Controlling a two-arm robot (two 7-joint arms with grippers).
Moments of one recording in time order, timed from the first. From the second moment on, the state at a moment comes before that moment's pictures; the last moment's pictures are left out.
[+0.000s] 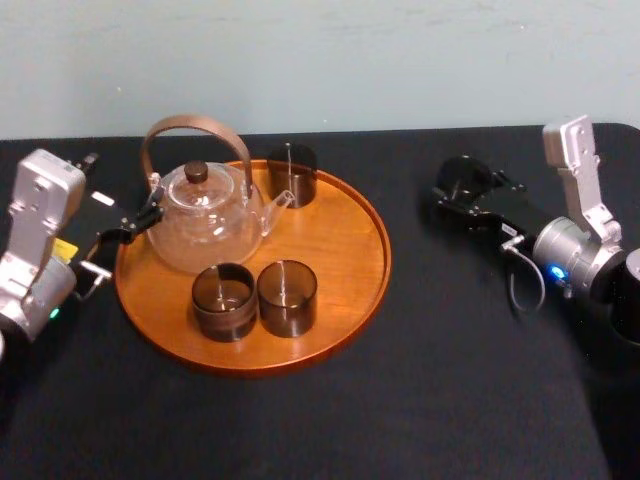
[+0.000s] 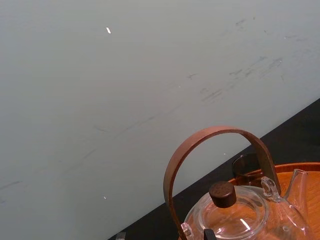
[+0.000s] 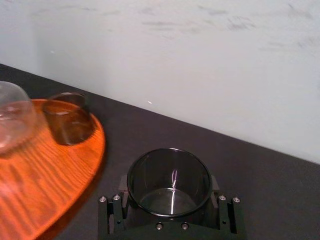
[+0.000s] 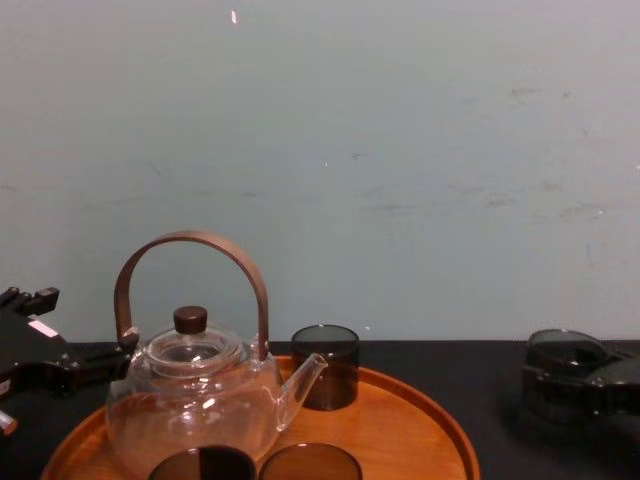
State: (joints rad) left arm -0.20 0.60 0.45 -1.41 -0.25 -0.12 0.03; right arm 0.46 0.30 -0.26 -0.89 0.28 -0.10 0.51
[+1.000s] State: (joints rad) left arm -0.20 0.60 0.45 -1.41 -0.25 -0.12 0.03; right arm 0.48 0.24 -0.41 -0.95 0.27 -0.15 0.56
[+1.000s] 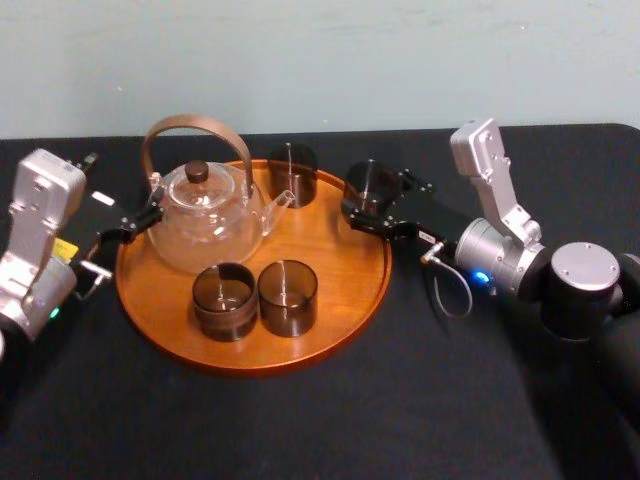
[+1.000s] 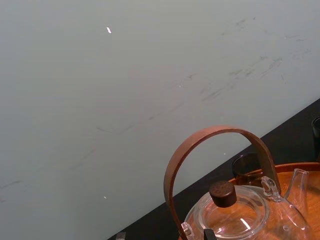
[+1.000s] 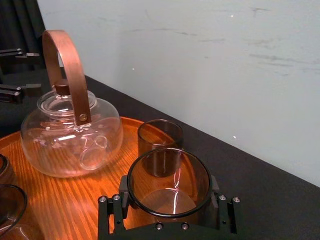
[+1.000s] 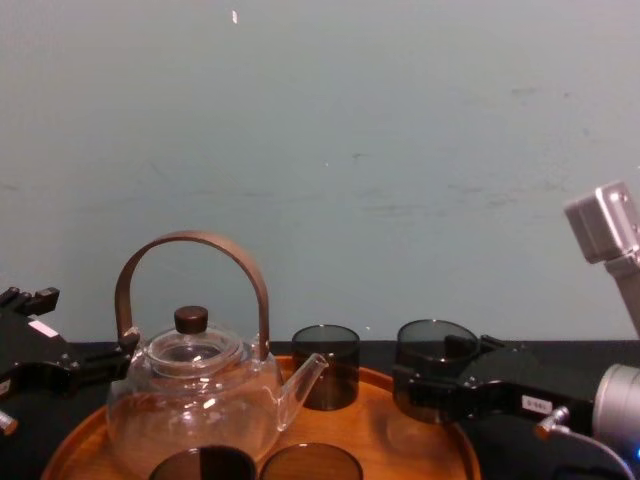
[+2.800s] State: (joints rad) left arm -0.20 0.60 0.45 -1.41 -0.25 -0.12 0.03; right arm 0.57 0.15 -0.44 -0.71 0.26 -0.23 0.61
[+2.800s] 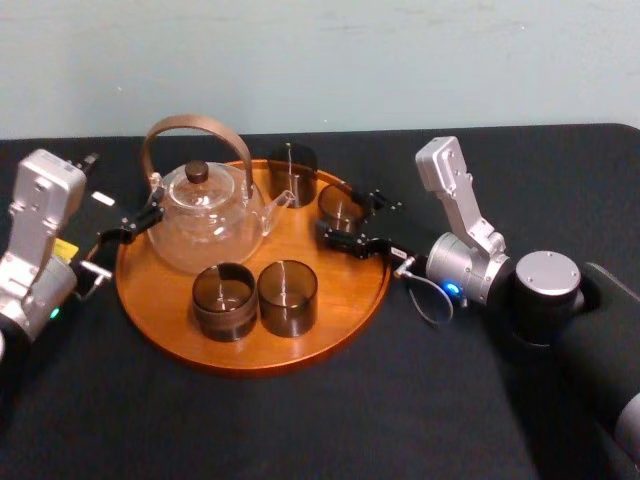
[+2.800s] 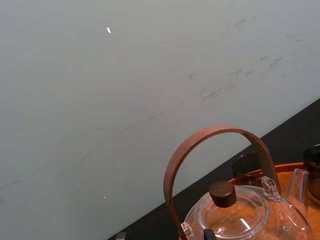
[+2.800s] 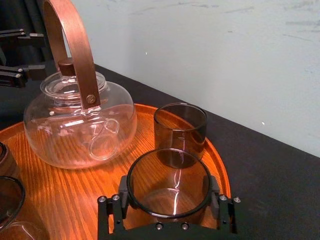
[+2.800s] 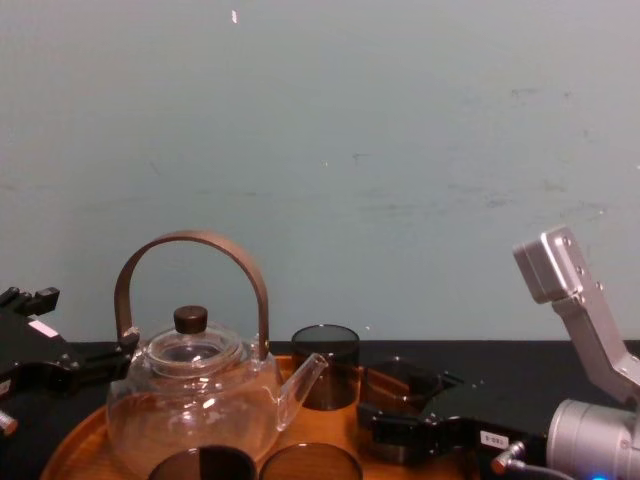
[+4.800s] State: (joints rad) left arm -0.20 0.60 0.45 -1.41 -0.25 -0.12 0.03; right arm 0.19 0.43 -0.22 -1.27 0.43 -0.10 0.44
